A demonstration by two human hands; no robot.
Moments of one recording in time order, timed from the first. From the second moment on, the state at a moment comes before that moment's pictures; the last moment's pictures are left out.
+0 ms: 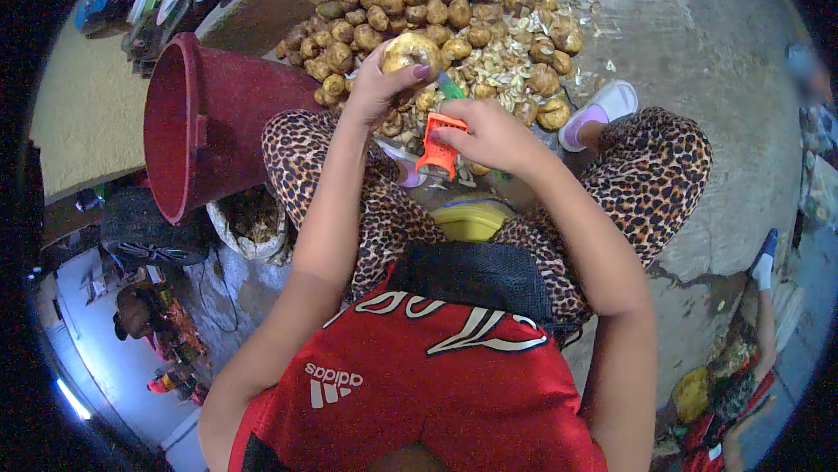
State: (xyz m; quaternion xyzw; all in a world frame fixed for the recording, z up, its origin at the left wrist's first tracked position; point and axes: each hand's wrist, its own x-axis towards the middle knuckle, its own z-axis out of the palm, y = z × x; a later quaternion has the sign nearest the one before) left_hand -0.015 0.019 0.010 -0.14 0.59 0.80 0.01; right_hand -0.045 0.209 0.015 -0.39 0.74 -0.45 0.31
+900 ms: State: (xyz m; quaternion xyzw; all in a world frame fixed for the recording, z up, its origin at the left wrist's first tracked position) left_hand -0.009 0.013 0.002 -0.06 0.45 0.89 0.07; right_hand -0.036 0.212 0.017 -0.45 0.73 -0.46 0.23
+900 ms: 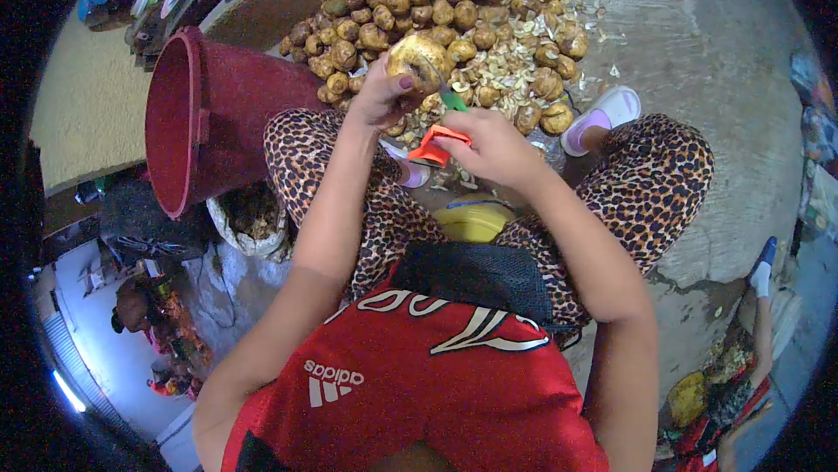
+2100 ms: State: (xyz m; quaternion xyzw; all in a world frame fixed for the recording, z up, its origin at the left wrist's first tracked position) left_hand -0.011 0.008 0.019 -0.11 0.66 0.74 0.02; right_hand -0.035 0.207 0.031 -0.42 0.84 -0.31 0.14
